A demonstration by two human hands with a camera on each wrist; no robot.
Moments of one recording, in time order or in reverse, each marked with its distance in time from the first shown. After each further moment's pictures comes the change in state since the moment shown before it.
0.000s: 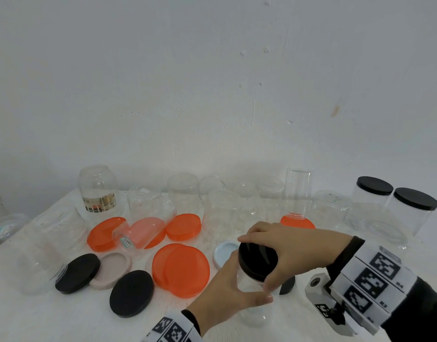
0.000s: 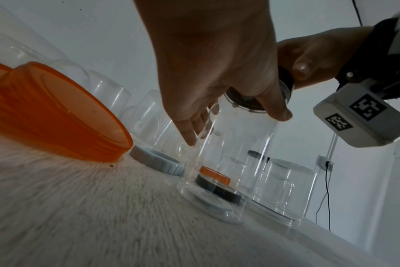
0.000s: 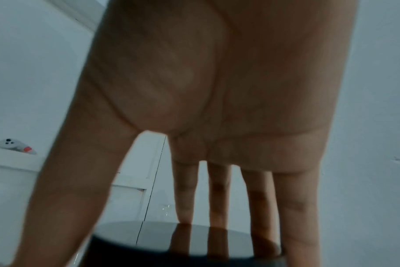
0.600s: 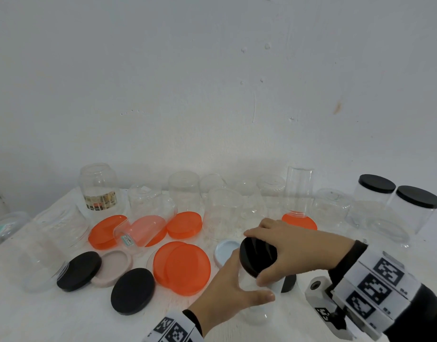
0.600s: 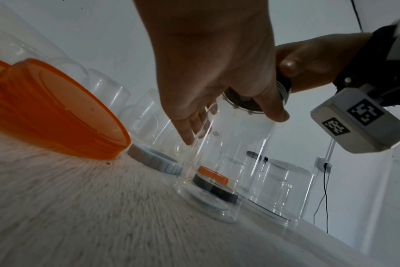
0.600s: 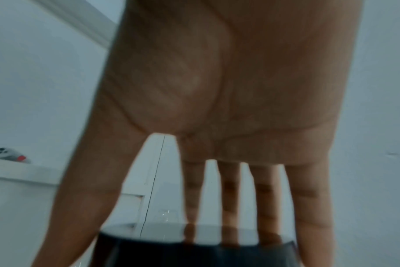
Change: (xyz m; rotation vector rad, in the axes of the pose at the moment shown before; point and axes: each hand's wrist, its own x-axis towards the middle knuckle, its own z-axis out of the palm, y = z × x) left_hand -0.002 0.002 0.002 -0.001 0.013 0.012; right_hand 0.001 0.000 0.006 0.010 0.084 0.035
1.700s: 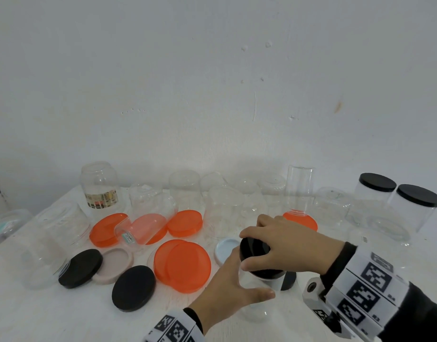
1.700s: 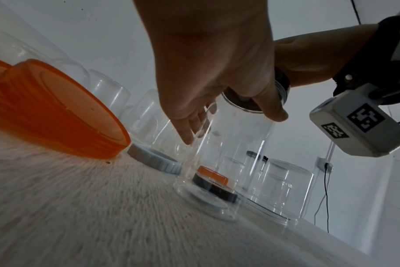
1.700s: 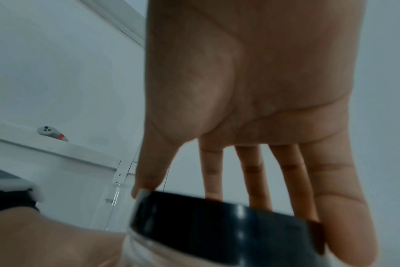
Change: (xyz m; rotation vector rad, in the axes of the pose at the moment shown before) left_hand 0.000 -0.002 0.002 0.002 0.021 -0.034; right_hand 0.003 -0.010 0.008 -0.152 0.127 0.008
